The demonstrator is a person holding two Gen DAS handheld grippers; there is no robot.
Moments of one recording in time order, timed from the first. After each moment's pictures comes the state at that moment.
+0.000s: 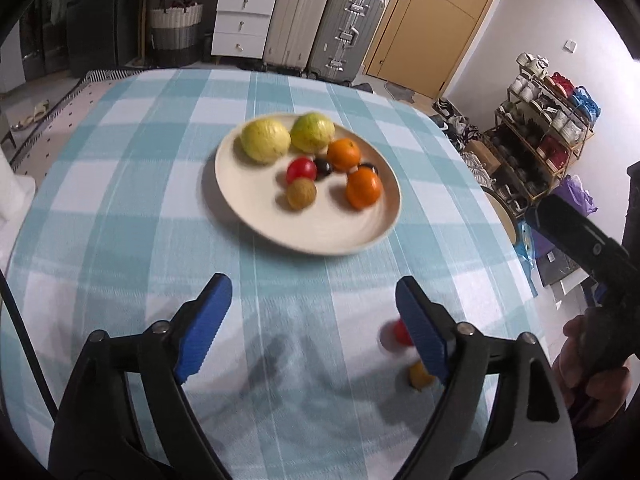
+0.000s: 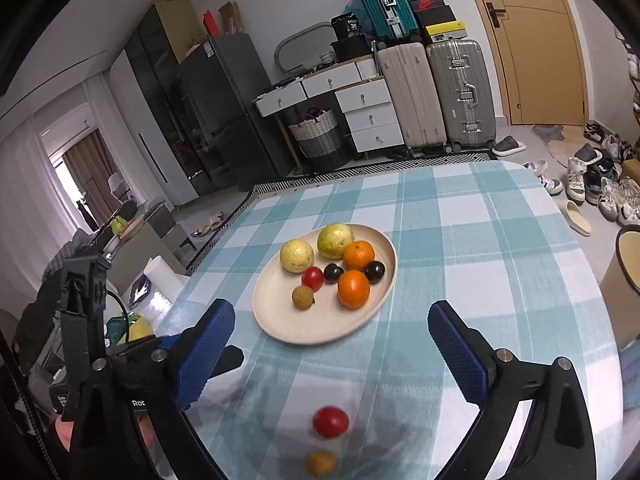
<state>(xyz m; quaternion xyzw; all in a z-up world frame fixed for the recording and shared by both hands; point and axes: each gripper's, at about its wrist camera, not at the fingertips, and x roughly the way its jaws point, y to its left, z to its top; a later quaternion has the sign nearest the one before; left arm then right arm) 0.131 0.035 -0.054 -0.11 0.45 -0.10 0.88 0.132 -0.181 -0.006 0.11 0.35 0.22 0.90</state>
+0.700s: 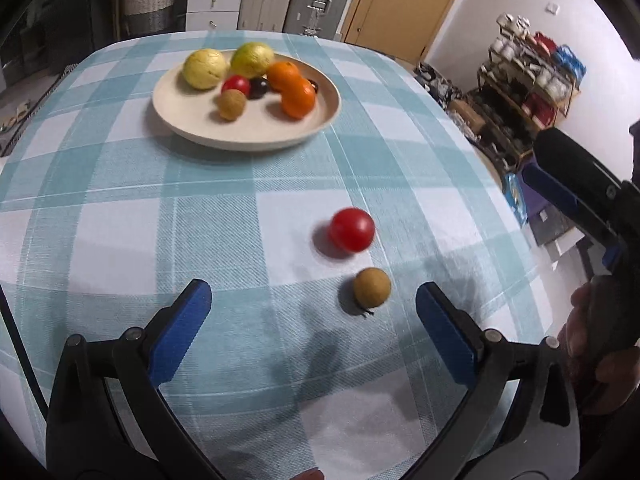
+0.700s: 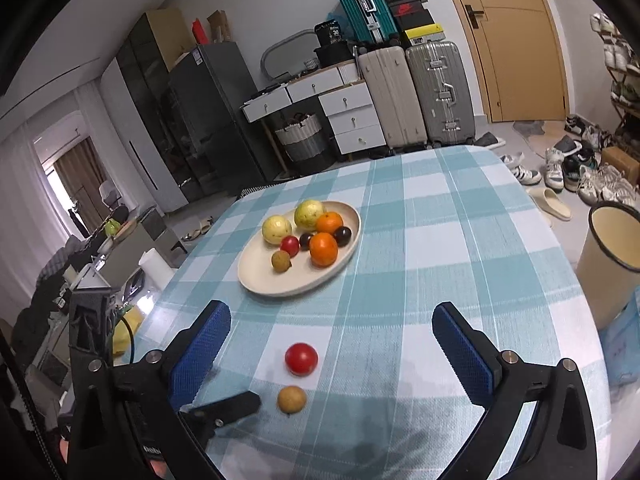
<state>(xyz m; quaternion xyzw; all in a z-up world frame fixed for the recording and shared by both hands) 0.079 -0.032 -0.093 -0.07 0.48 -0.14 0.86 0.073 -0.221 -0.024 0.12 0.35 0.19 0.91</state>
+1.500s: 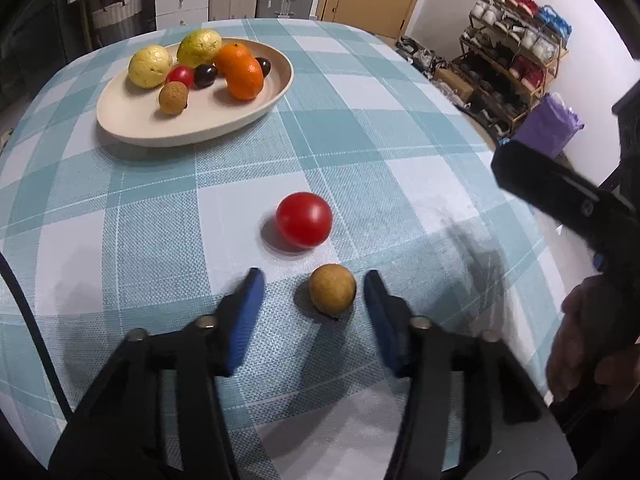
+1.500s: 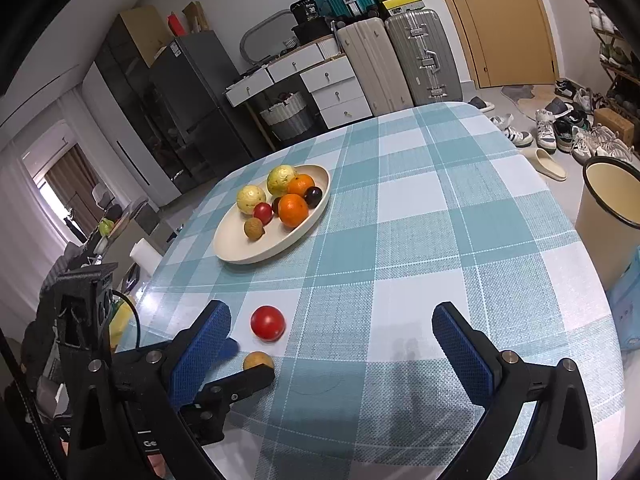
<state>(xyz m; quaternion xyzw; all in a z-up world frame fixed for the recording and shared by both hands) 0.092 -0.074 -0.111 -0.02 0.50 -0.17 0.85 0.073 -0.244 -0.059 0.15 0.40 0.18 0.89</state>
